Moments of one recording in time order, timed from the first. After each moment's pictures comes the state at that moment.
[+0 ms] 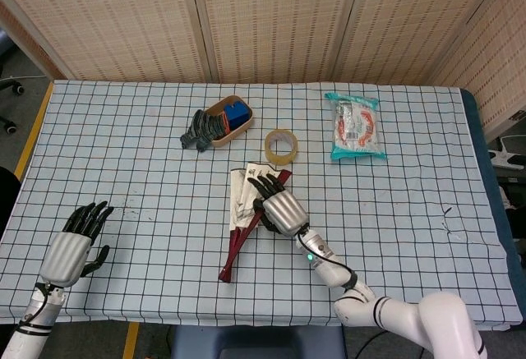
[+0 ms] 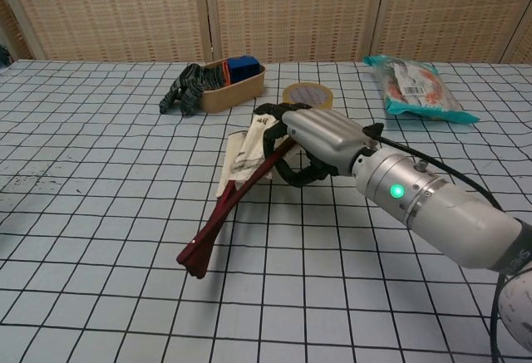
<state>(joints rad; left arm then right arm) -0.23 -1.36 0.00 -1.32 1.61 1.45 -0.02 0.77 -1.96 0.21 -0.99 -1.48 1.01 -0.01</state>
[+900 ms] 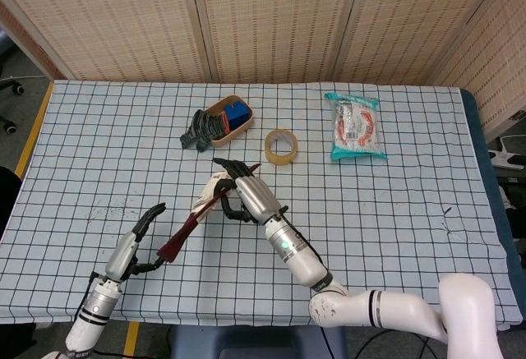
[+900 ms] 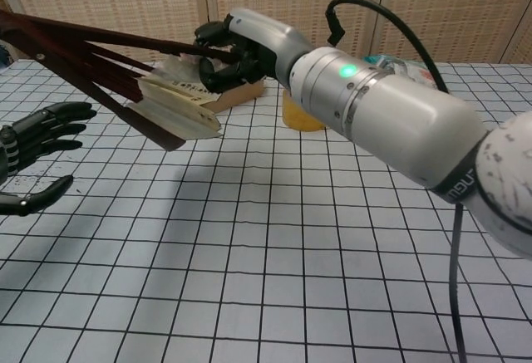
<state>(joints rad) -0.32 -1.64 -0.01 -1.20 1.65 1.42 -0.76 0.88 -1.84 0.46 -1.53 -1.03 0.92 -0.08</state>
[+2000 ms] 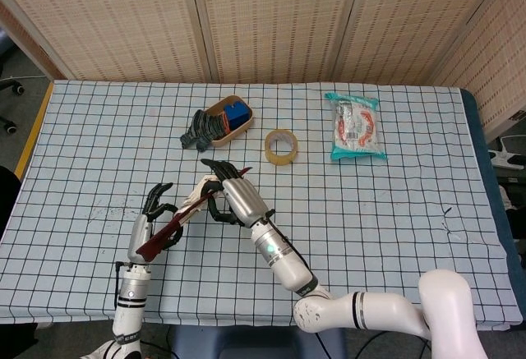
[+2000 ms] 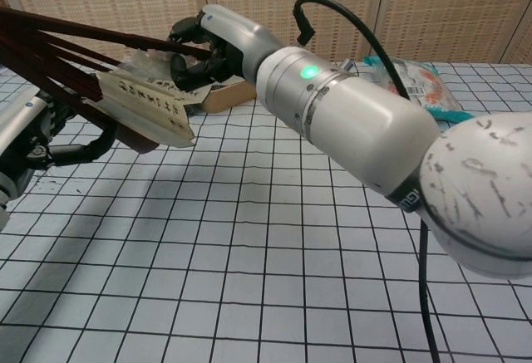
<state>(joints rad) -0.35 -1.89 -0.19 -1.21 1.47 1.47 -0.50 0.95 -1.90 0.45 -1.51 -0.99 1.00 -0.12</state>
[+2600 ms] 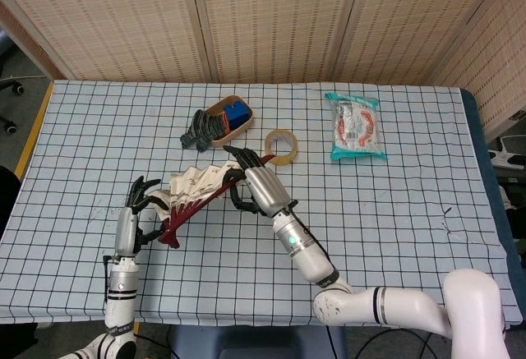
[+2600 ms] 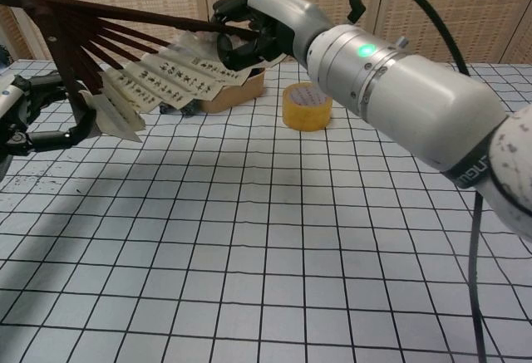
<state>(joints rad) -0.36 -1.87 -0.24 -1.13 1.44 1.48 -0.52 0.89 -1.77 0.42 -1.55 -1.05 1.02 -0.08</state>
